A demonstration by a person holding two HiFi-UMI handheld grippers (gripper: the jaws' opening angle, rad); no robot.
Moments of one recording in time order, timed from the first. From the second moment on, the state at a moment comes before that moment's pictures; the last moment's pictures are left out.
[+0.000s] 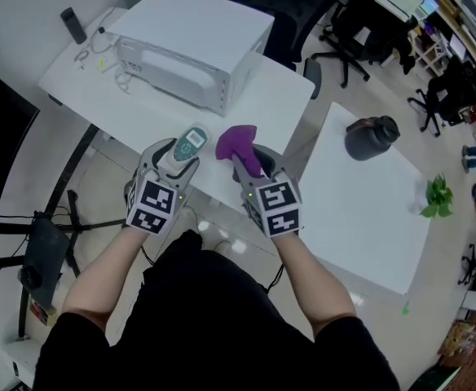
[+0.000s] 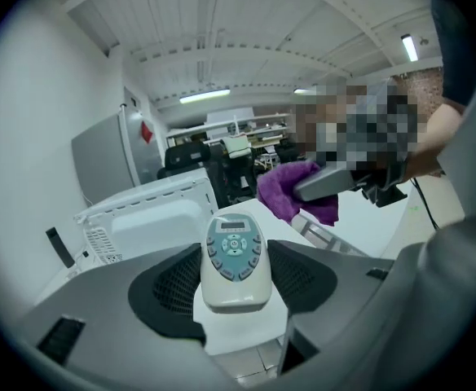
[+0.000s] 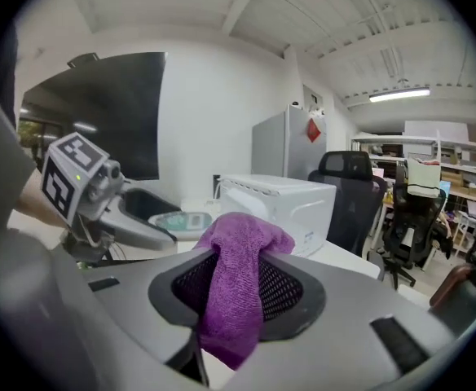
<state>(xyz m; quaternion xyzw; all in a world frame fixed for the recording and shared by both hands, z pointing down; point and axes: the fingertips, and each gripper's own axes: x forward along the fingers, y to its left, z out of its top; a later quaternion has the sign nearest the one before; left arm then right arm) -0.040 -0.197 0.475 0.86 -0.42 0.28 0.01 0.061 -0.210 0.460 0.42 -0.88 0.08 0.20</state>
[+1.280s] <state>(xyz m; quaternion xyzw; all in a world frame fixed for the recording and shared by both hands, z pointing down) -0.070 -0.118 0.454 0.88 -0.34 0.30 -0.17 -0.096 -0.096 0.411 0.29 -0.93 0.07 0.24</state>
